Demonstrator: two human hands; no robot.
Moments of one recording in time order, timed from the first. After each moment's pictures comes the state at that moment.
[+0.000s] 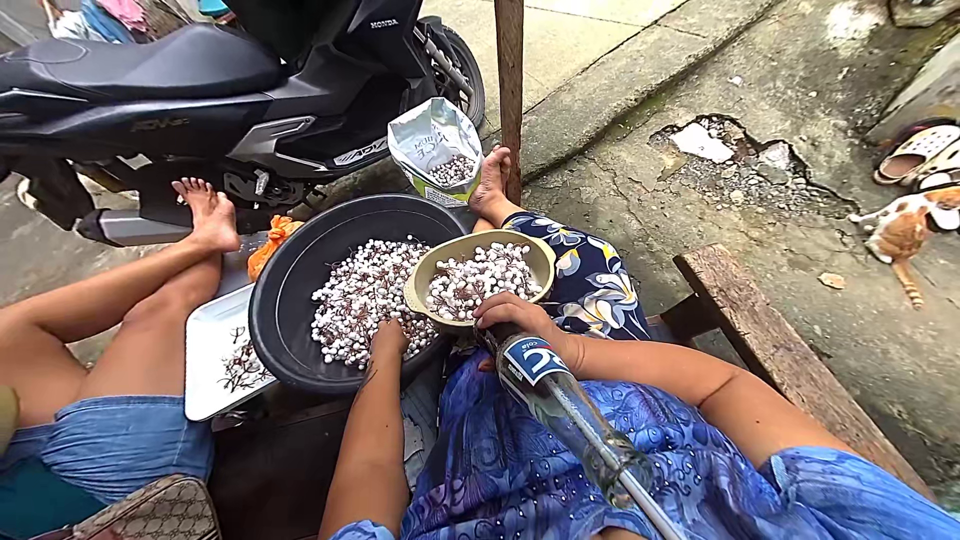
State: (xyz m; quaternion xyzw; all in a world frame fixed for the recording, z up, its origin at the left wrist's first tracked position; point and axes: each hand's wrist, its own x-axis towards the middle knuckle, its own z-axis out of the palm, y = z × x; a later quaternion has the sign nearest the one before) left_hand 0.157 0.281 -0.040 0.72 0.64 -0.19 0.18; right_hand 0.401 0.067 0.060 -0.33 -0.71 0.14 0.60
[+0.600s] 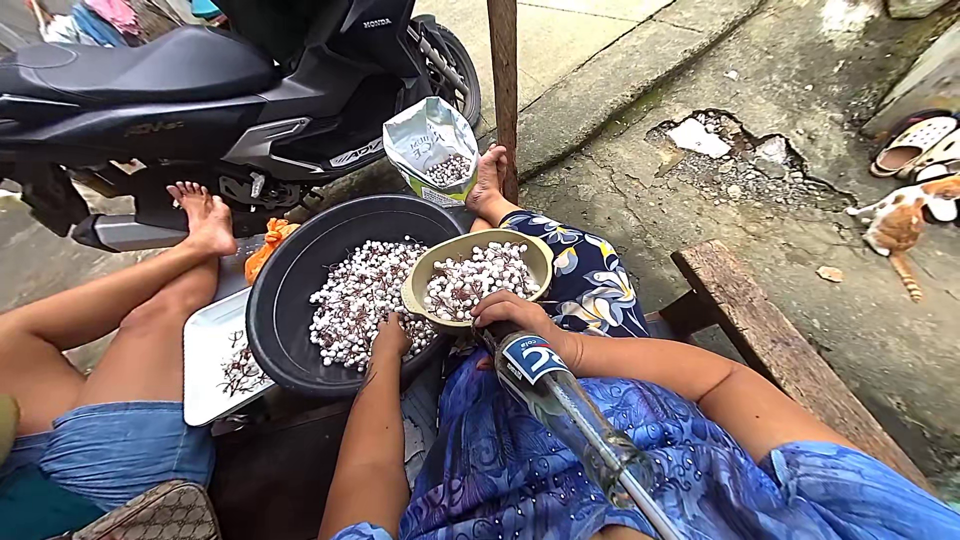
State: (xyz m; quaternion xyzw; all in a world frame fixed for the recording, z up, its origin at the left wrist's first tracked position) left_hand 0.162 0.279 -0.037 0.72 0.64 -0.18 0.19; right_hand 0.402 0.068 0.059 -0.34 -0.71 0.13 0.60
